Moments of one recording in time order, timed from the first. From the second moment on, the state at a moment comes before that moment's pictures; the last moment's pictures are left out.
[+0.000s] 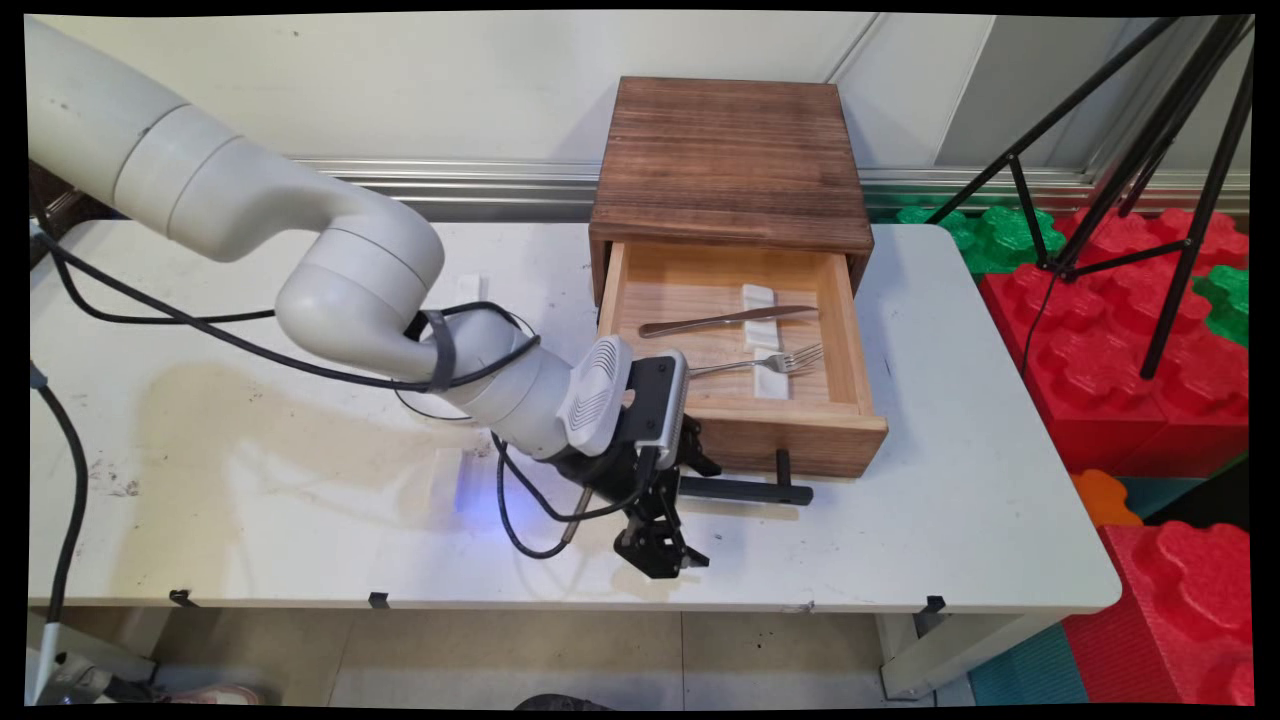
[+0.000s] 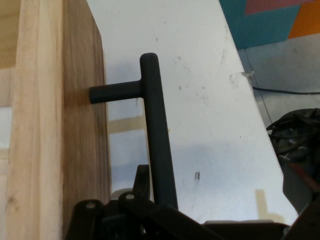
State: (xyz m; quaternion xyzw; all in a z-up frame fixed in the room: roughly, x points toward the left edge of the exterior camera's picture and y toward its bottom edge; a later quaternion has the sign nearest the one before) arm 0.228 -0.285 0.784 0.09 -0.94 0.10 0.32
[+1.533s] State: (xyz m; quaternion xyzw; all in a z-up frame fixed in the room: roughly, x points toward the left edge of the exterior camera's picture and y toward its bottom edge) arm 0.231 -0.256 0.784 0.10 -0.93 0.08 0.34
